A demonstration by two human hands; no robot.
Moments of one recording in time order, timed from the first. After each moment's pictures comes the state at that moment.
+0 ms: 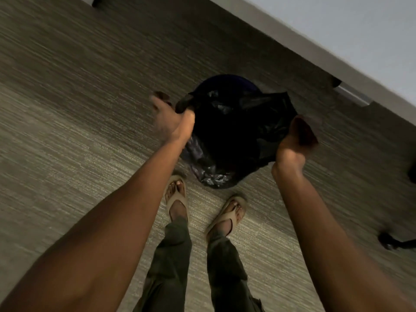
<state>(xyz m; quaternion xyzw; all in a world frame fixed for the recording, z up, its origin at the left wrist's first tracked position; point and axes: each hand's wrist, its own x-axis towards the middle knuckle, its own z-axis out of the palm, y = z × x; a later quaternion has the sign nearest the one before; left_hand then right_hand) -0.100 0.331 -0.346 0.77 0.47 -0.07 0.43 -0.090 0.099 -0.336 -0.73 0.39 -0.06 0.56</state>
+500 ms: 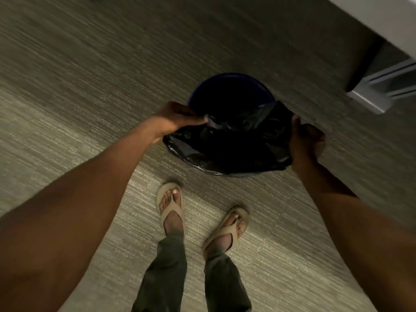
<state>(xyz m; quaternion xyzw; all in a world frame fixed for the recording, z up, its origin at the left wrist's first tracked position) -0.074 0.388 -0.429 0.74 0.23 -0.32 0.55 -0.040 0.048 -0.457 -0.89 0.32 0.11 0.31</state>
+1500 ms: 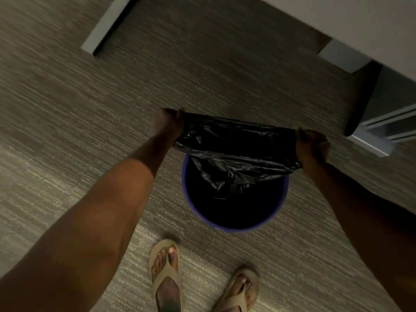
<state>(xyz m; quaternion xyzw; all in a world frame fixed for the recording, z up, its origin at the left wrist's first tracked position) 0.058 0.419 -0.537 0.84 0.38 -0.09 0.38 0.089 0.053 -0.522 -0.94 0.21 0.06 0.26</state>
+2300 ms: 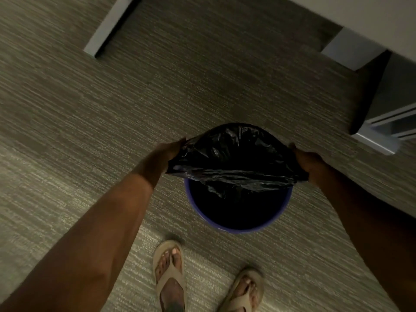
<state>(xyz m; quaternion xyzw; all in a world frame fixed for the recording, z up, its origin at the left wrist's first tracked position) -0.001 0.425 -0.571 0.60 0.47 -0.31 0.57 0.070 0.036 -0.537 -0.79 0.38 0.32 0.35</state>
